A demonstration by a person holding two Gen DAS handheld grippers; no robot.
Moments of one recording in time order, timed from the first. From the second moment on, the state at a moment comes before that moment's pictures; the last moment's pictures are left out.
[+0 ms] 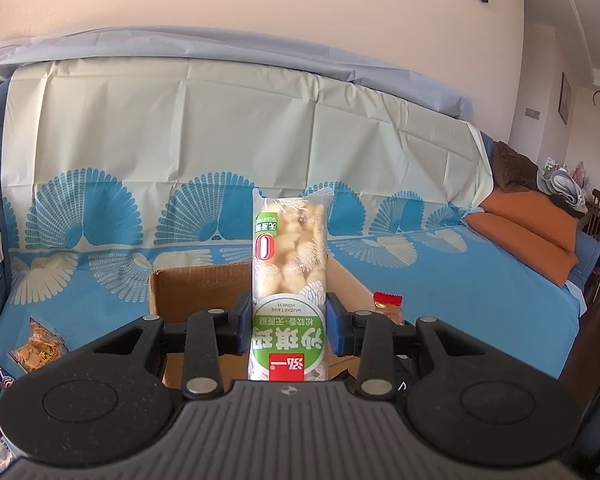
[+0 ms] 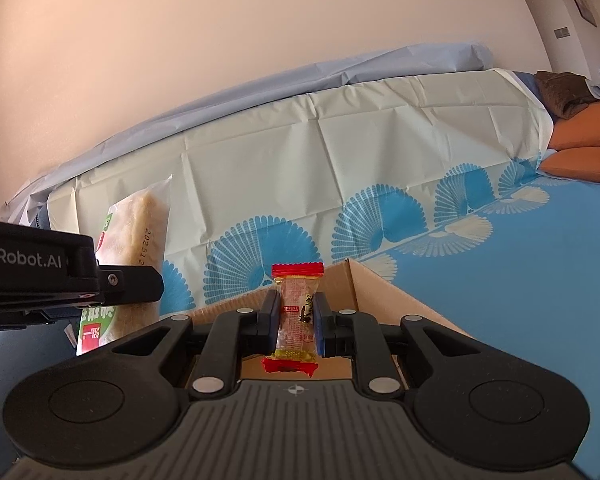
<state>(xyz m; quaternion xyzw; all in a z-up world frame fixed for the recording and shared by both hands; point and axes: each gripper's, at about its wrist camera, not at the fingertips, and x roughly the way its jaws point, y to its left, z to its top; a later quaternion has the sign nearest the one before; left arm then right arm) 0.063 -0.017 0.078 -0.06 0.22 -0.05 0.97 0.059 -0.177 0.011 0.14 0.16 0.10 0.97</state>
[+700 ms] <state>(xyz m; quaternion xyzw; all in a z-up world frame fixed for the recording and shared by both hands) -0.005 0.027 0.054 0.00 0.20 0.00 0.98 0.051 -0.154 -0.001 0.07 0.17 0.05 0.98</state>
